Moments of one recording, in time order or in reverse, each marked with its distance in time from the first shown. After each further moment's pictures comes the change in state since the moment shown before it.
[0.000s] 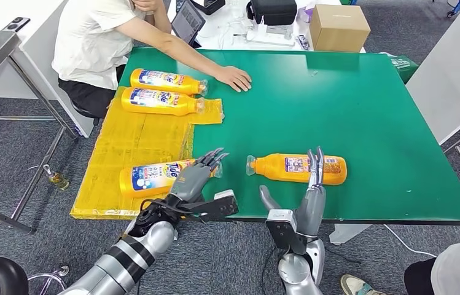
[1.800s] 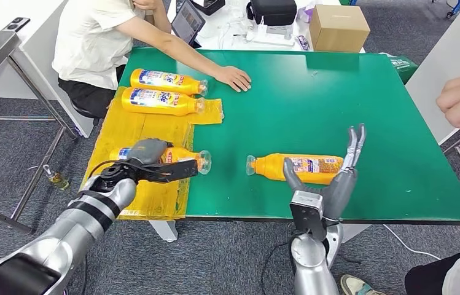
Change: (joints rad) left arm -0.301 0.129 0.033 0.296 -0.169 -0.212 0.168; right arm -0.063 0.043 -0.071 -0.156 0.004 0.000 0.000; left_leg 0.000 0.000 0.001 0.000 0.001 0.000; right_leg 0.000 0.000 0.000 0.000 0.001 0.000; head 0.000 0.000
